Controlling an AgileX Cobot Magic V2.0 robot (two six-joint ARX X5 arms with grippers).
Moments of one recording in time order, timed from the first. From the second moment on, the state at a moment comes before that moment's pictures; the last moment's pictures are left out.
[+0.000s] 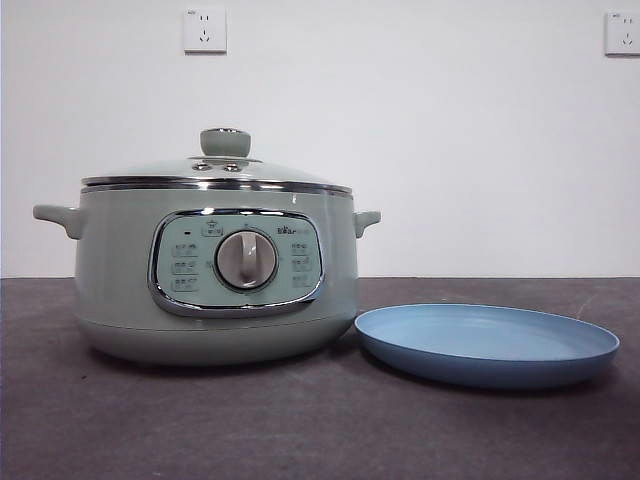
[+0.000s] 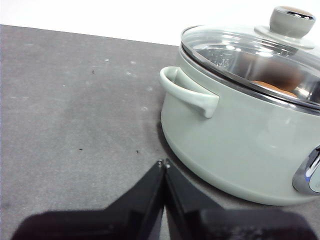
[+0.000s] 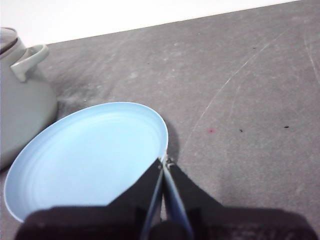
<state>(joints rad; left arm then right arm) -0.14 0.01 0.03 -0.21 0.04 -0.18 0.12 0.07 0.02 -0.19 -0.07 0.16</state>
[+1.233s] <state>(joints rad) -0.14 0.70 1.01 -0.36 0.41 -0.24 0.12 0.70 1.04 -0.38 -0.32 0.14</state>
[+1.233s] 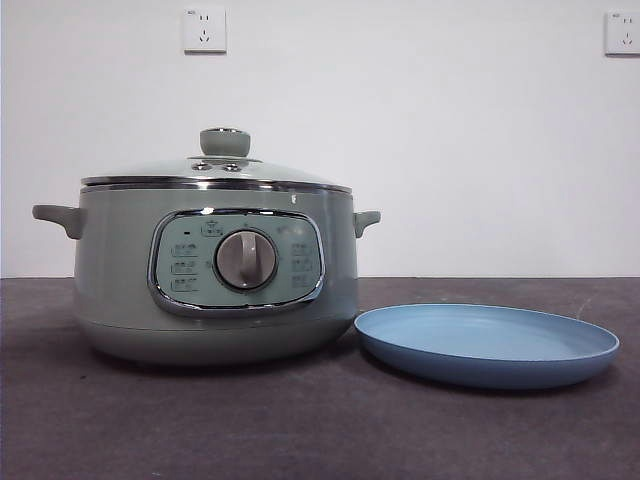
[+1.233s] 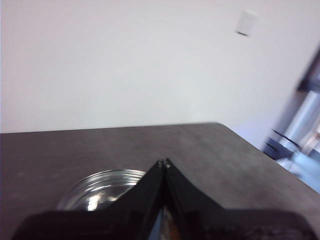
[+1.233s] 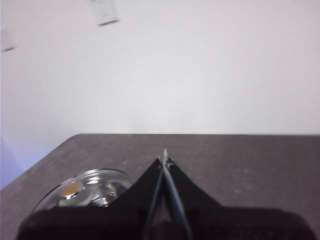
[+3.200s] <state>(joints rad) -0.42 1.48 1.37 -0.51 0.12 -0.08 0.12 1.11 1.53 -0.87 -0.57 -0.04</state>
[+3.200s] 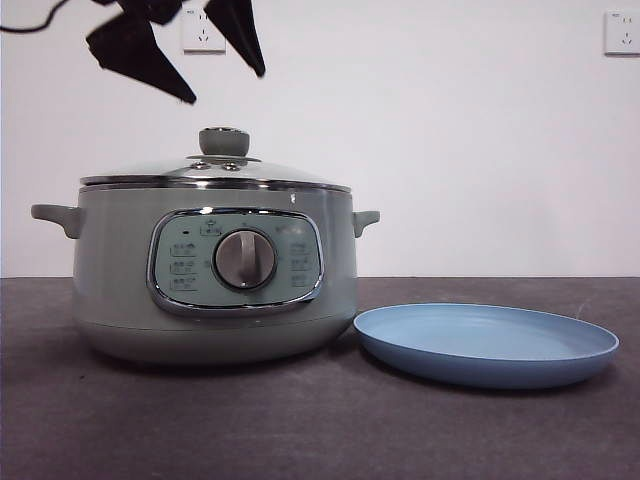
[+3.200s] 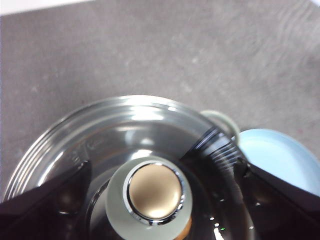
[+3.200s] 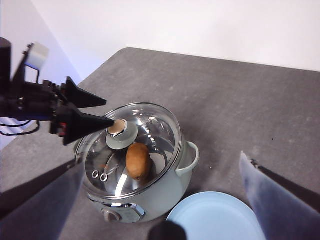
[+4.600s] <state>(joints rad) -0.45 1.59 1.57 -0.65 0.04 -0.01 0.12 1.11 1.53 -0.88 -0.57 -0.01</state>
